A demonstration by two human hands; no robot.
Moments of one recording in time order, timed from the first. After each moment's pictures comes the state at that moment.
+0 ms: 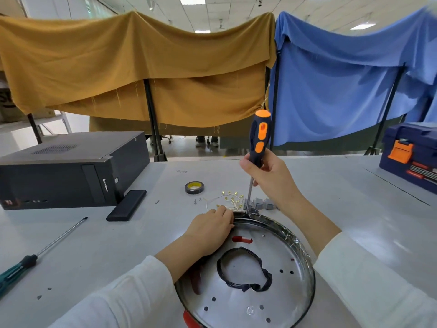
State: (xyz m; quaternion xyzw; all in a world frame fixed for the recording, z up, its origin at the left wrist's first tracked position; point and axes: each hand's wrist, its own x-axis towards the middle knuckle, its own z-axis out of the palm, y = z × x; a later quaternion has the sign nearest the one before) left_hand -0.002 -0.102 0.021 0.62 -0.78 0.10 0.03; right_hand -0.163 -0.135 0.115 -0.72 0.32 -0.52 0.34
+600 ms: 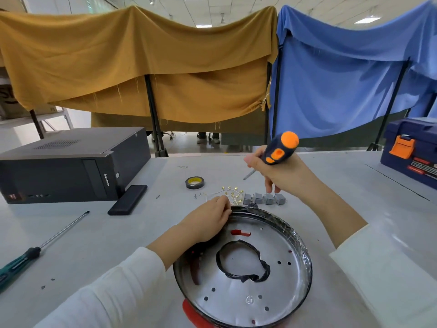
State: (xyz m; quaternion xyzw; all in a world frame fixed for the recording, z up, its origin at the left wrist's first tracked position) left_hand 0.005 -0.101 0.032 0.61 -0.77 -0.07 0.19; right_hand -0.192 -0.130 0.136 -0.80 0.37 -0.39 0.28
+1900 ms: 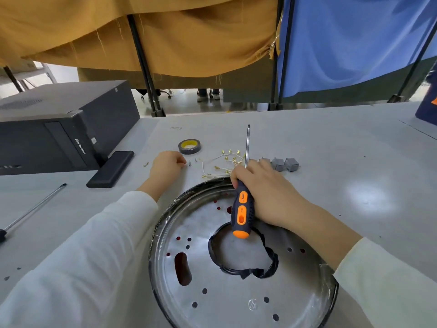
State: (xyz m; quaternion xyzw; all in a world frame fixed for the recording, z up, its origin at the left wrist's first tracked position) left_hand 0.112 -0.205 -0.016 0.78 -0.56 -0.05 0.27; right_hand -0.162 -0.152 0.022 -0.92 0.37 -0.17 0.03
